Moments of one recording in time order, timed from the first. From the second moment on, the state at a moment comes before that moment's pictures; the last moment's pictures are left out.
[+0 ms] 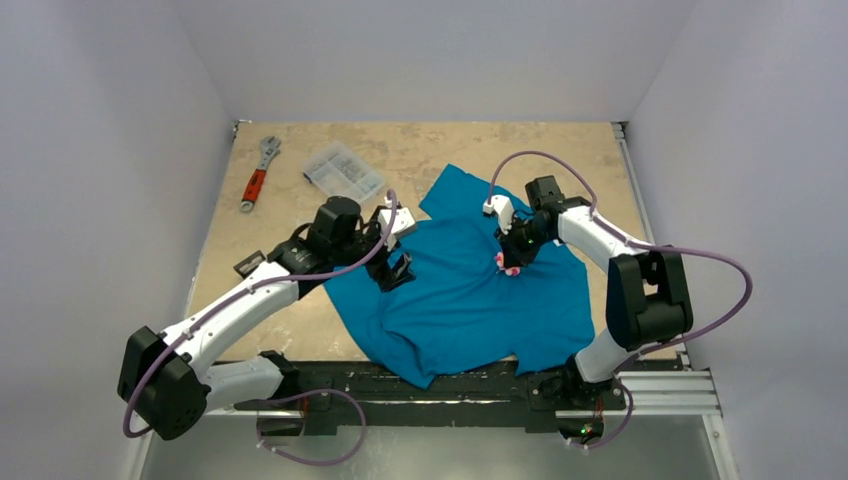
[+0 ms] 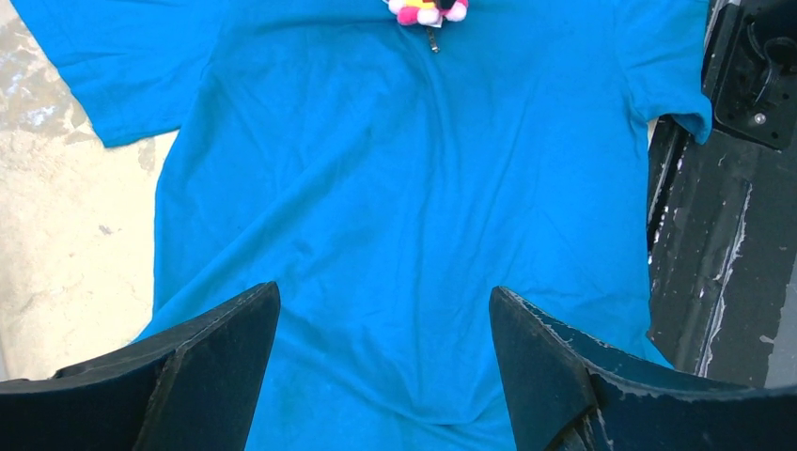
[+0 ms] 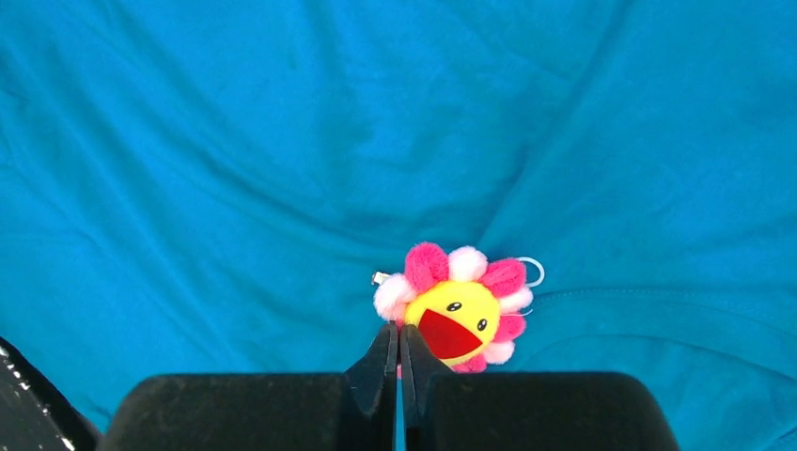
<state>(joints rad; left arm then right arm) -0.62 1.14 0.86 -0.30 0.47 0.23 0.22 1.60 1.03 -0.69 -0.47 -0.67</state>
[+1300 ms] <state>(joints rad) -0.90 1.33 0.66 0.20 0.52 0.80 0.22 1.70 1.19 -1.11 -1.00 -0.76</state>
